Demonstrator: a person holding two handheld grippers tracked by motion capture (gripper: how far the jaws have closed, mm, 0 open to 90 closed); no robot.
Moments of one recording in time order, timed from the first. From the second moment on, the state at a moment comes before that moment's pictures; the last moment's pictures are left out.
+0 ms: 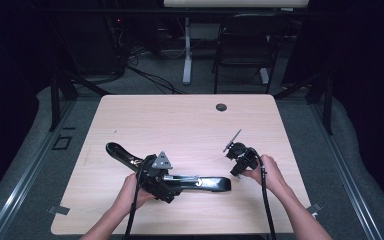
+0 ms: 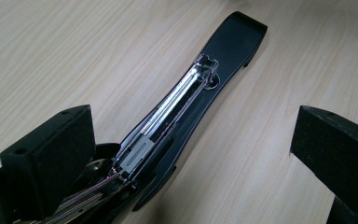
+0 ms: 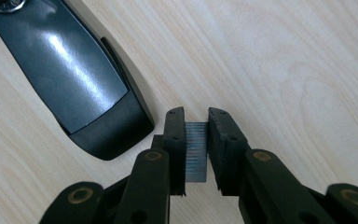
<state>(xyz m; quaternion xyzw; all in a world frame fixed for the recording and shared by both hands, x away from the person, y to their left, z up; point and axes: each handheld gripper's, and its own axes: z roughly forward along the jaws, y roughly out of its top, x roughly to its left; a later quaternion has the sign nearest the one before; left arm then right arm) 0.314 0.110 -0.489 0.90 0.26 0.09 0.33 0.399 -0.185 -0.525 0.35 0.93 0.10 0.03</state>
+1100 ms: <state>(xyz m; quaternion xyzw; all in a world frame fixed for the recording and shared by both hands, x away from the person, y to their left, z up) 0.286 0.127 -0.488 0.90 0.26 0.07 0.35 0.386 -0.166 -0.506 0.30 0.94 0.18 0.05</state>
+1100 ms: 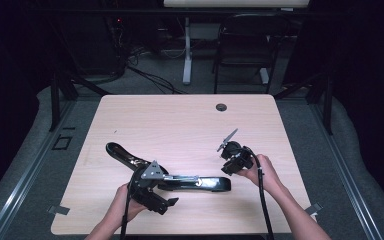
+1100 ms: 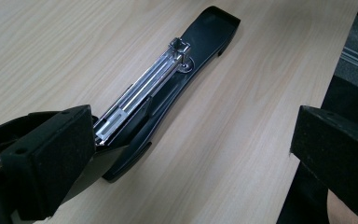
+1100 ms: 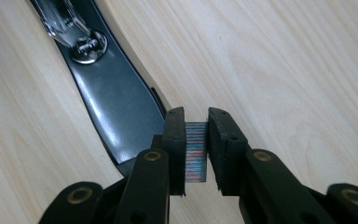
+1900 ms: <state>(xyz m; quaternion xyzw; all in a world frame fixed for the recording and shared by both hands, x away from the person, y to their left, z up) 0.285 0.132 -0.492 0.89 0.26 0.07 0.36 0.397 -0.117 -0.498 0.23 0.95 0.21 0.05</state>
